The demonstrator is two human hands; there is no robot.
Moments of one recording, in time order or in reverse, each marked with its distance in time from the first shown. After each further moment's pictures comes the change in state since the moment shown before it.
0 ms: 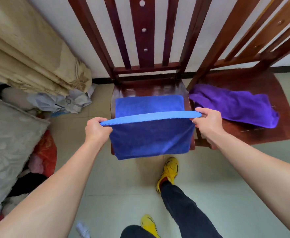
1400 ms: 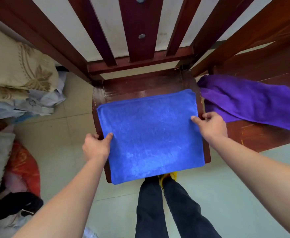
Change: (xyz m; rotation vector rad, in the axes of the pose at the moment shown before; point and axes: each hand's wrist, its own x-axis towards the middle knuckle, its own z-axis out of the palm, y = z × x) left_hand 0.139 -0.029 0.094 0.203 -0.014 -0.308; right_hand 0.109 0.036 0.078 -0.430 0.121 0.286
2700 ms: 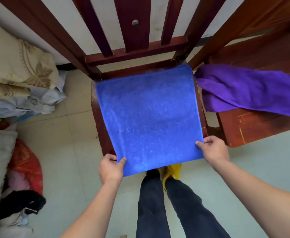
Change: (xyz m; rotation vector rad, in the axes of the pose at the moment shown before) left_hand -0.058 -0.094 0.037 -0.014 -0.147 -0.006; right_hand -0.052 0.102 0.020 0.030 -0.076 0.103
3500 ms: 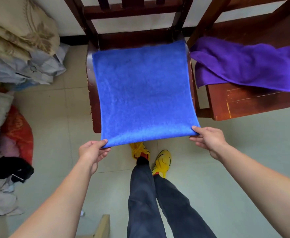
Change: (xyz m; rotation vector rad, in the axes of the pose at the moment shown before) left_hand -0.046 -0.077 -0.008 -0.655 -0.187 -0.210; right_hand -0.027 0.074 -0.029 0.507 -0.309 0.089
